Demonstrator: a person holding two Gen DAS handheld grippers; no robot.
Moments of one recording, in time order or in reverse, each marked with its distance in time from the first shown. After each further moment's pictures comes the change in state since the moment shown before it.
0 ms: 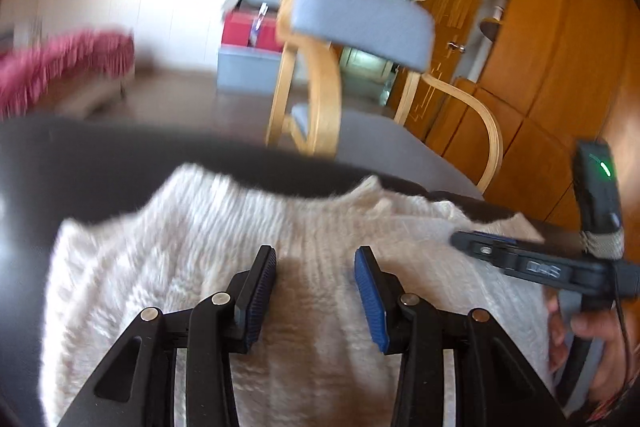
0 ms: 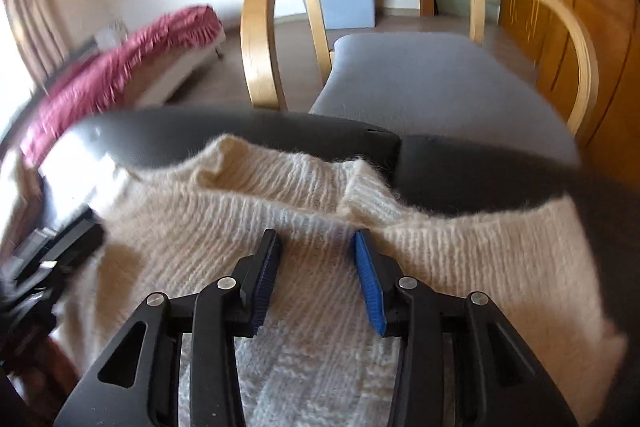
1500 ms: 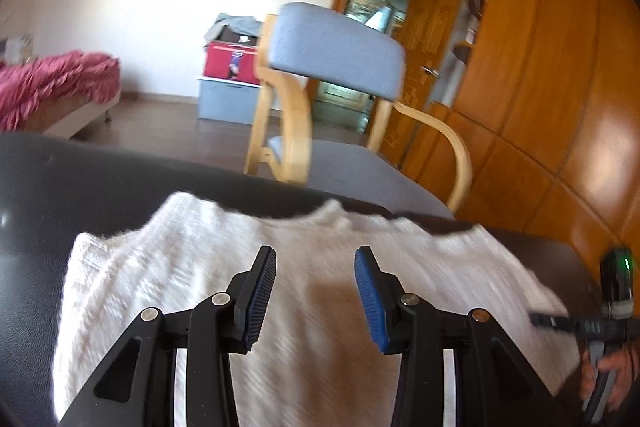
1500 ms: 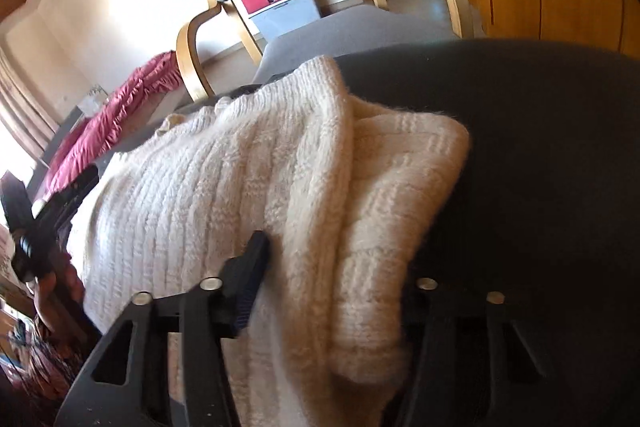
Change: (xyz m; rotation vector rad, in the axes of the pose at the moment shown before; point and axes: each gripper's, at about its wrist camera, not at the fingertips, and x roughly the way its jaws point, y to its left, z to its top) left arm -0.048 -0.036 -0.018 0.109 -0.129 -0.042; right arm -0.100 -0.107 -0.121 0.263 -0.043 0.004
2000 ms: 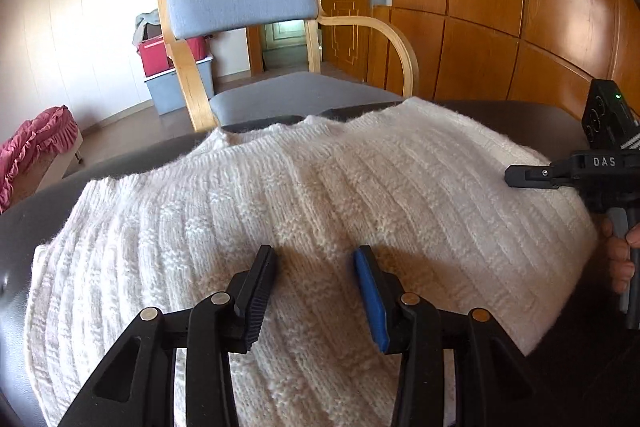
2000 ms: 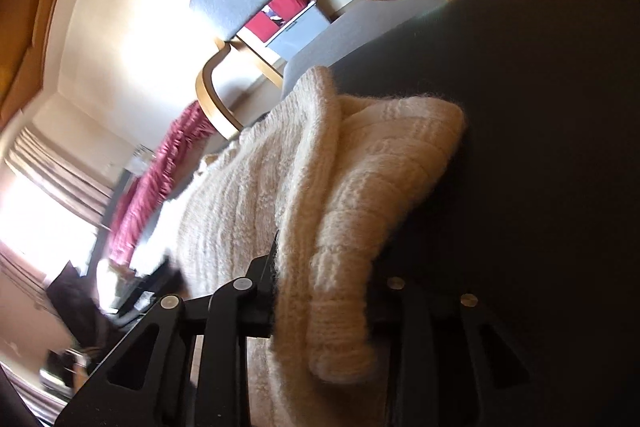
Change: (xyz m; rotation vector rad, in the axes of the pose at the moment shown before) left arm 0.025 -0.097 -0.042 0.337 0.225 0.032; right arm -0.005 -0.030 0.001 0.232 -0.034 0.247
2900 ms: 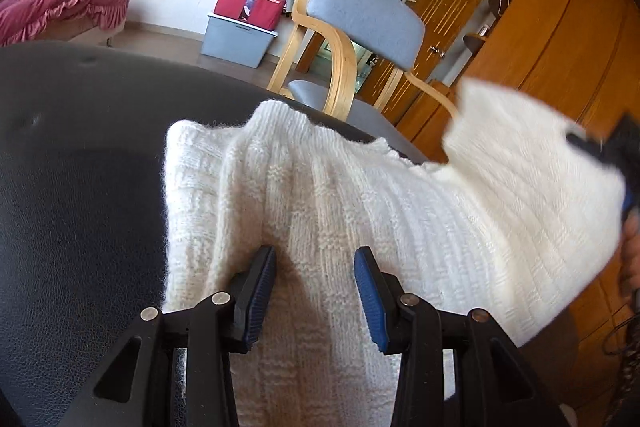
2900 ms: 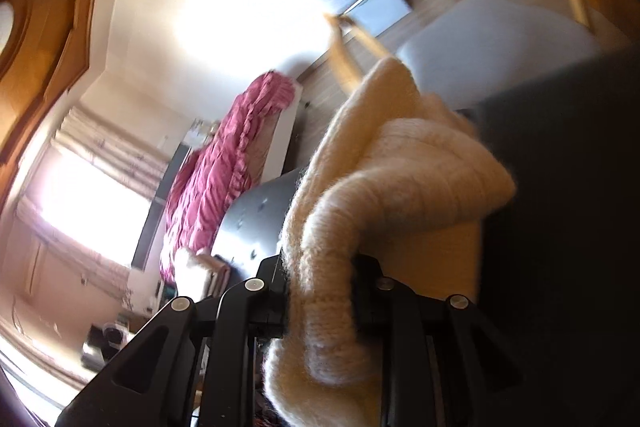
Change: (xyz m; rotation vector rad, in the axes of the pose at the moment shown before) left arm -0.051 0.174 -0.067 -0.512 -0.065 -0.164; right arm 0.035 0.233 0.026 -0.094 0.123 0.180
